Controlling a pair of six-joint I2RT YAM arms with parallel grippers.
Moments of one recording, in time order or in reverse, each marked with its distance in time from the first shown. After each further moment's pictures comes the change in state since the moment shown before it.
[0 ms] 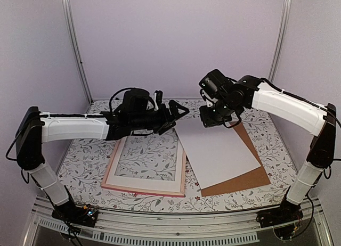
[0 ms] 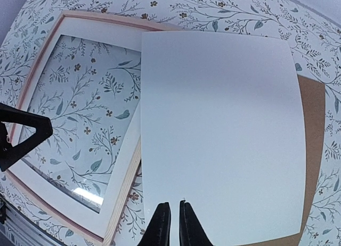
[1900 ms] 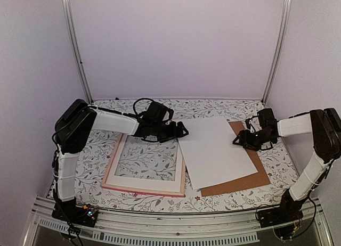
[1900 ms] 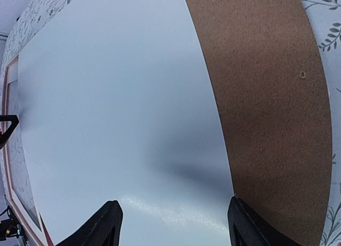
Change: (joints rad) left arm 0.102 0.481 0.266 -0.175 0.036 0.305; right arm -0.705 -0.050 -0.846 0.785 -0.612 -0.160
